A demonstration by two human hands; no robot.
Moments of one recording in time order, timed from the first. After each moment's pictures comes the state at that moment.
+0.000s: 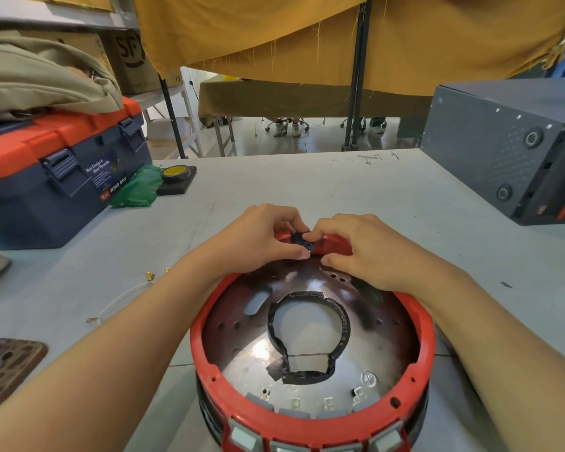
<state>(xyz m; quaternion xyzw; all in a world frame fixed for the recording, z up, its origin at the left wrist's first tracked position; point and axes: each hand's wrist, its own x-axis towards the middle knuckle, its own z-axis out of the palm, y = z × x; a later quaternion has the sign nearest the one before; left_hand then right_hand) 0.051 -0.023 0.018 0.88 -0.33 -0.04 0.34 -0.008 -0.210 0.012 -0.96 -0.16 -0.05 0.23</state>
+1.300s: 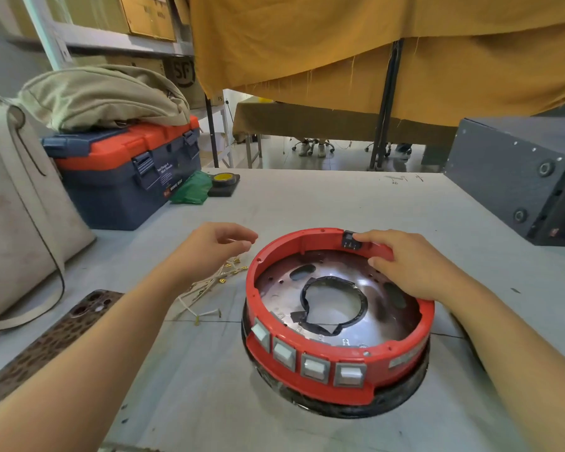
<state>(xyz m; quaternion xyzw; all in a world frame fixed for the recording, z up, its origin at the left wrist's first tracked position) 0.002 0.090 0.012 0.88 -0.11 -0.01 0.45 -0.044 -0.208 0.011 -0.97 -0.07 -0.06 0.23</state>
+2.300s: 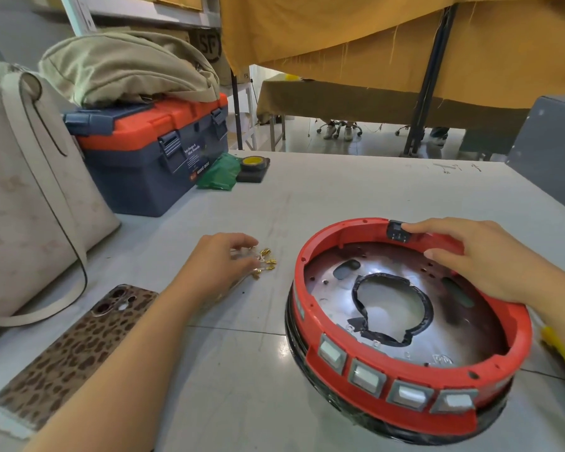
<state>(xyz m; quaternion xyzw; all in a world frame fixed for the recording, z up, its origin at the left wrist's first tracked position) 0.024 0.134 -0.029 0.95 -0.05 0.08 0.30 -0.007 -0.216 0.008 -0.96 -0.14 -0.09 0.23</state>
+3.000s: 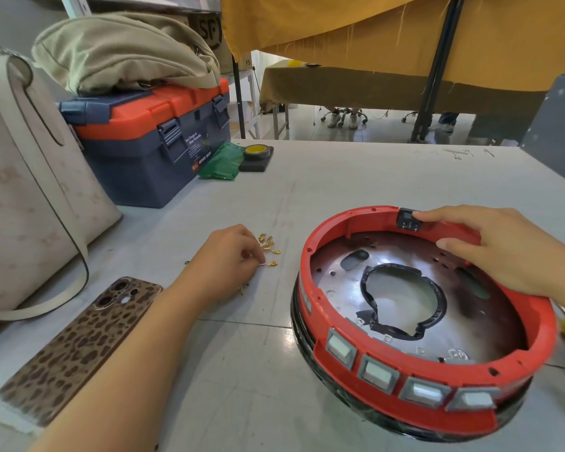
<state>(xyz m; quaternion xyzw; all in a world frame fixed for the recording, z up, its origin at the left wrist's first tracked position) 0.016 0.129 -0.028 0.97 -0.14 0.08 0.20 -0.007 -0.217 0.006 -0.96 -0.14 -0.08 0.23</state>
